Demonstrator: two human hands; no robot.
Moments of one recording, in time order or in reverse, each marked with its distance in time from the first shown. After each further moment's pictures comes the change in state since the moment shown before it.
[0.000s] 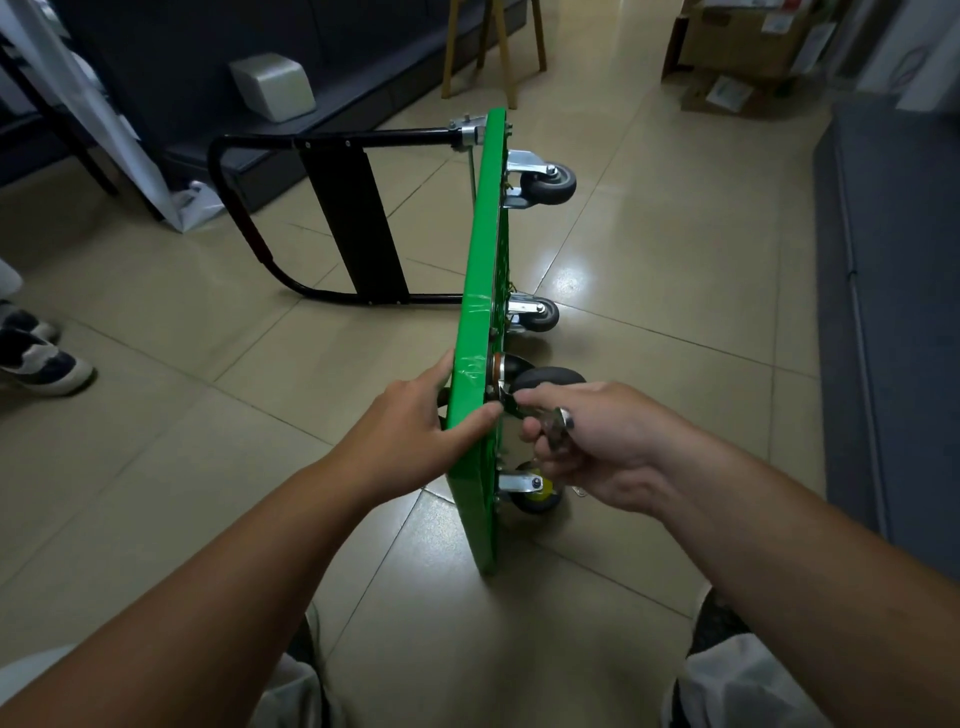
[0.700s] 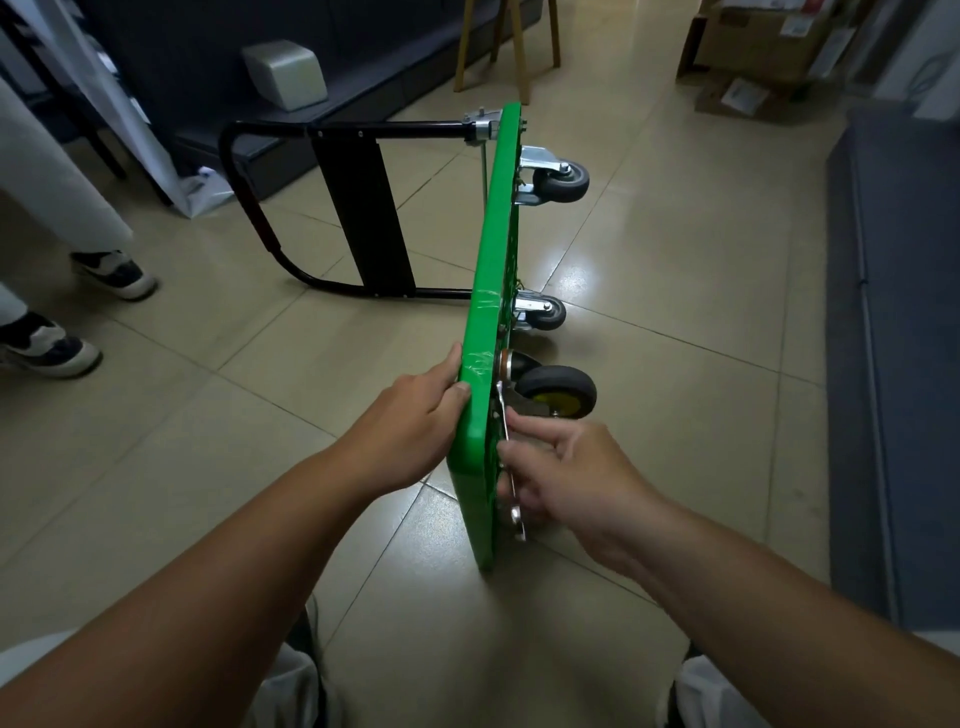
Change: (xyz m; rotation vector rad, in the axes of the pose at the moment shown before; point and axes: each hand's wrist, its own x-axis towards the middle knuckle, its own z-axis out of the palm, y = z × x) left_hand 0.002 -0.005 -0.003 0.049 0.016 -0.066; right_hand 0.001 0.048 0.010 -0.201 -0.006 -0.208
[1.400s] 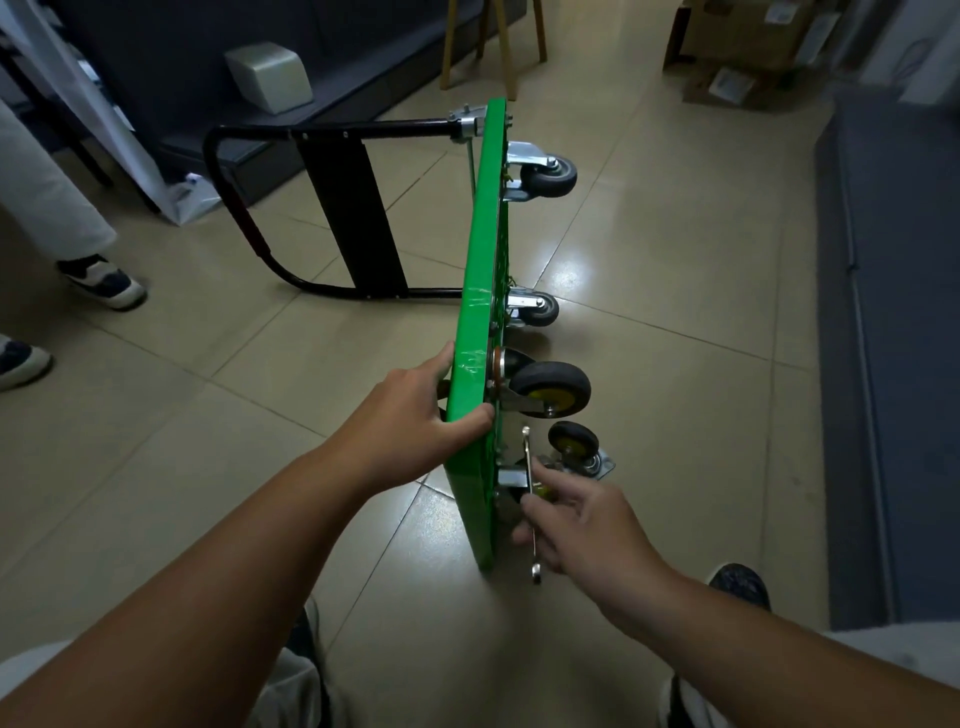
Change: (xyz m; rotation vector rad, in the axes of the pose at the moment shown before) left_hand 0.002 0.002 -0.001 -0.001 -0.014 0.062; right_hand -0.009 0.064 -0.019 -0.084 0.123 -0.016
